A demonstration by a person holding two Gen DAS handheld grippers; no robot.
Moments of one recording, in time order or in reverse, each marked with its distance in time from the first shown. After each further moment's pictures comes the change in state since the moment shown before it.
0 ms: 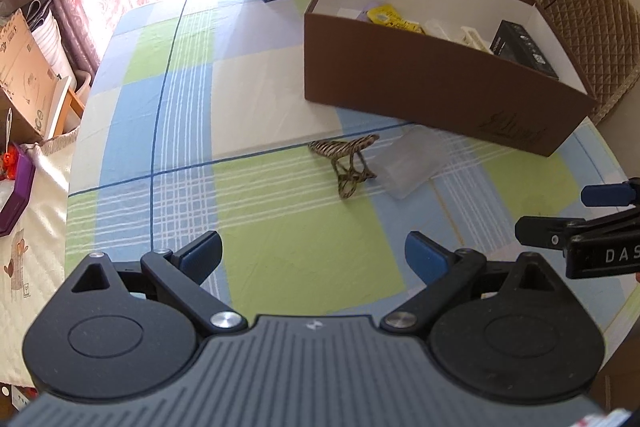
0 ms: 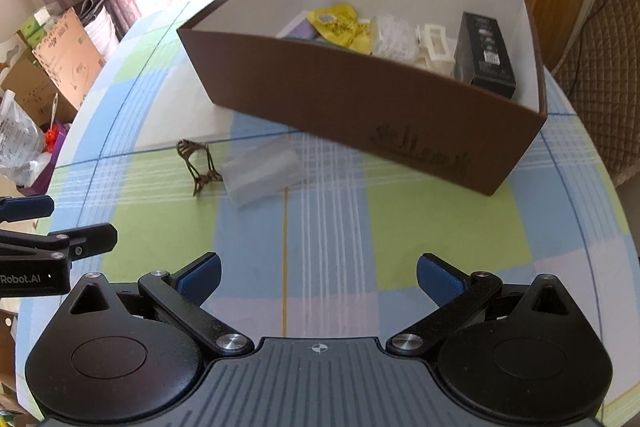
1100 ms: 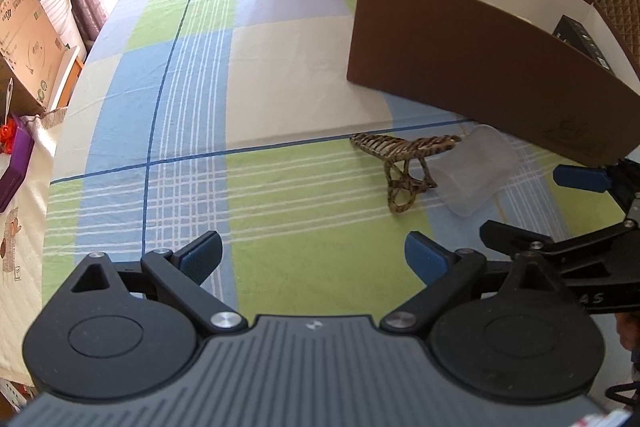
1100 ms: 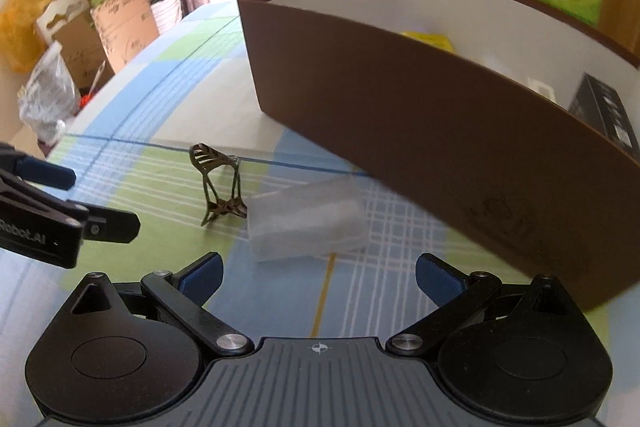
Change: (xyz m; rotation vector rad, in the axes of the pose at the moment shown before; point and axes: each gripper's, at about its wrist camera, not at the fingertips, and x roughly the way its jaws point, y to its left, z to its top) left arm 0.068 0.029 0.013 -0.069 0.054 0.032; right arm 0.092 0.025 0.013 -0.272 -0.132 0.100
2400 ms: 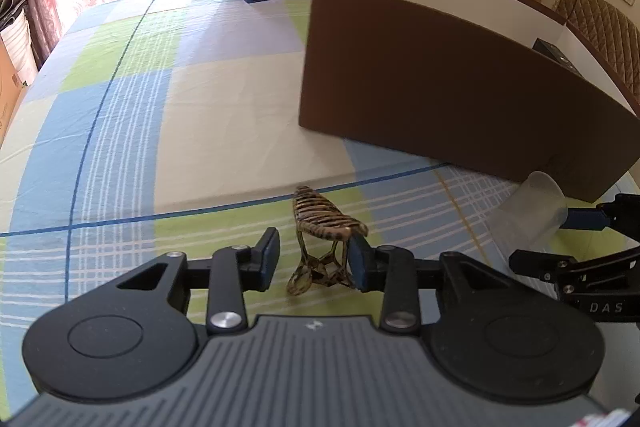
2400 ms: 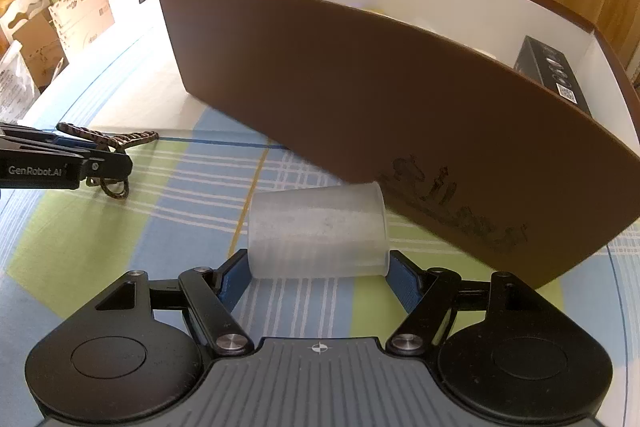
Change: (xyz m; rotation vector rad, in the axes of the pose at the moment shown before) left arm 0.043 -0.012 0.013 0.035 -0.159 -0.129; right arm -0.005 -0.046 -0.014 0.051 0.033 -0.104
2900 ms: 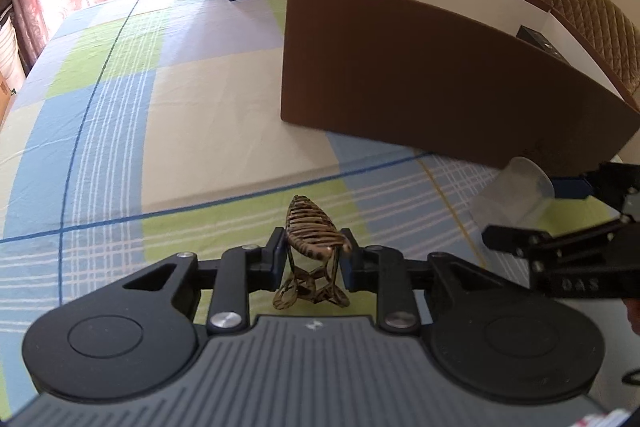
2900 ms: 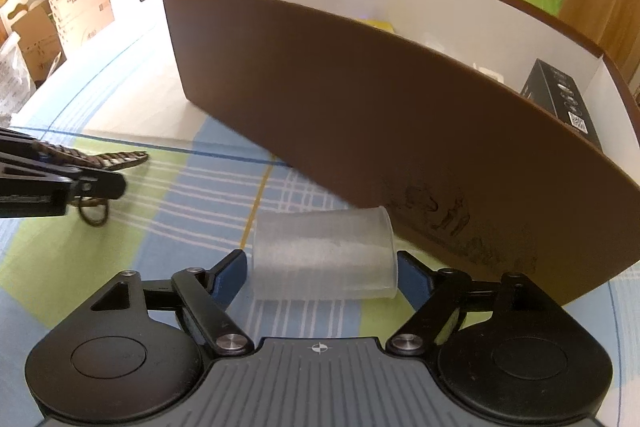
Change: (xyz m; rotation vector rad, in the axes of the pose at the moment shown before) left arm -0.005 -0.006 -0.002 0.041 0.020 -0.029; right arm 0.011 0.012 0.010 -0.042 -0.020 -0.035
